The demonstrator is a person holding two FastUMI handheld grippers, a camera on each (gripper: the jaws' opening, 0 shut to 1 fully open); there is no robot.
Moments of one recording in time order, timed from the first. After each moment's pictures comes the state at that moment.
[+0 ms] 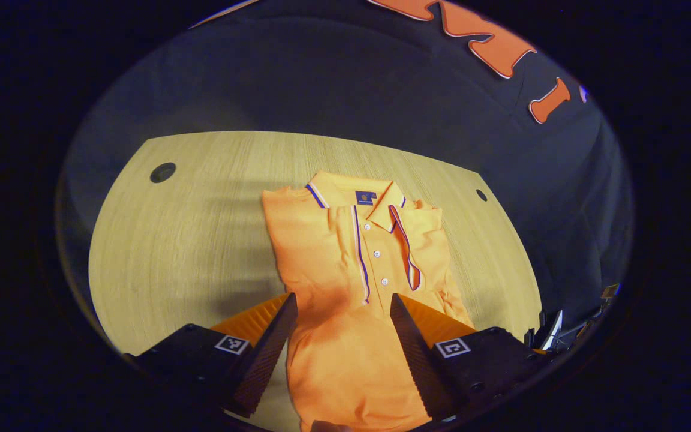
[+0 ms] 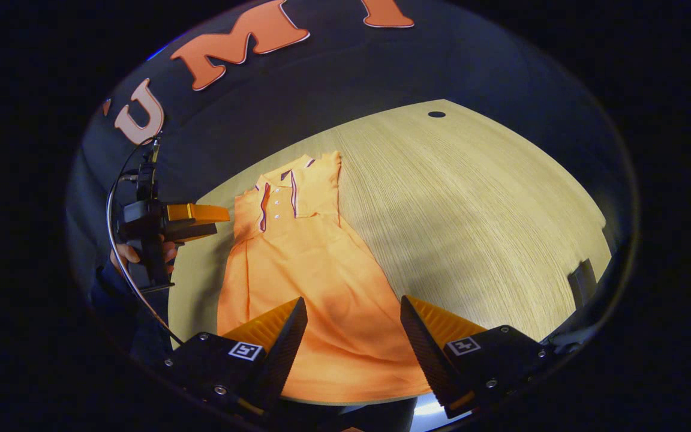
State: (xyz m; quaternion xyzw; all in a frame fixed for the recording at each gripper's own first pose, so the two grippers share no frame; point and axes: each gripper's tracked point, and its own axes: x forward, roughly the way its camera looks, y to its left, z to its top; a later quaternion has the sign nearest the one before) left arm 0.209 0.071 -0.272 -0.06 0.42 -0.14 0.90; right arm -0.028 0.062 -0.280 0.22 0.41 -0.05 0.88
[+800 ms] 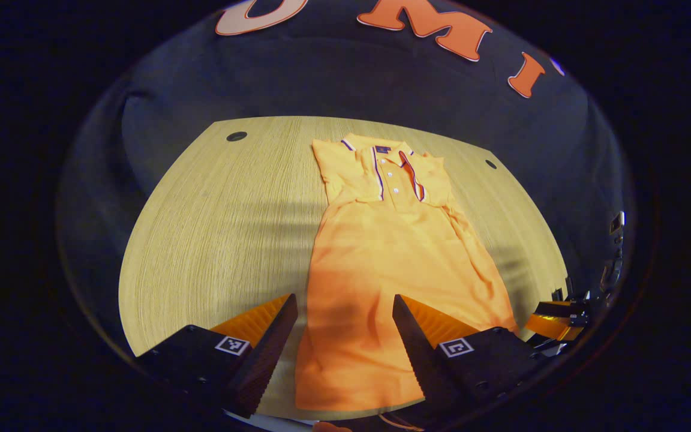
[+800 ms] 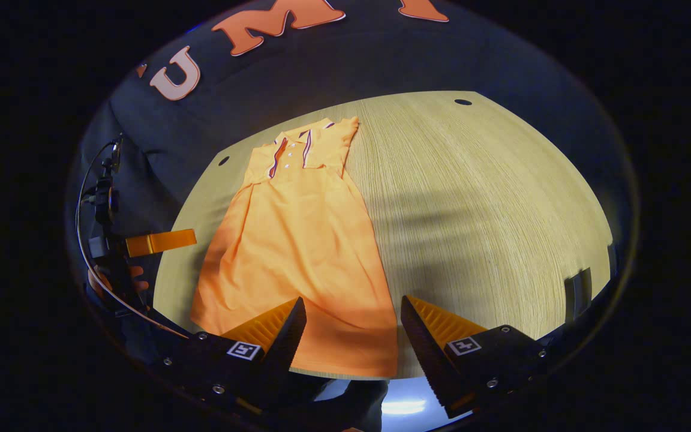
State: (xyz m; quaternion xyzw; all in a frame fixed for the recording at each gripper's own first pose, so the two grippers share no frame) left arm 0.014 0.102 -0.311 -0.02 0.42 -0.06 0.91; right arm -0.093 0.052 -0.321 0.16 0.46 0.03 0.87
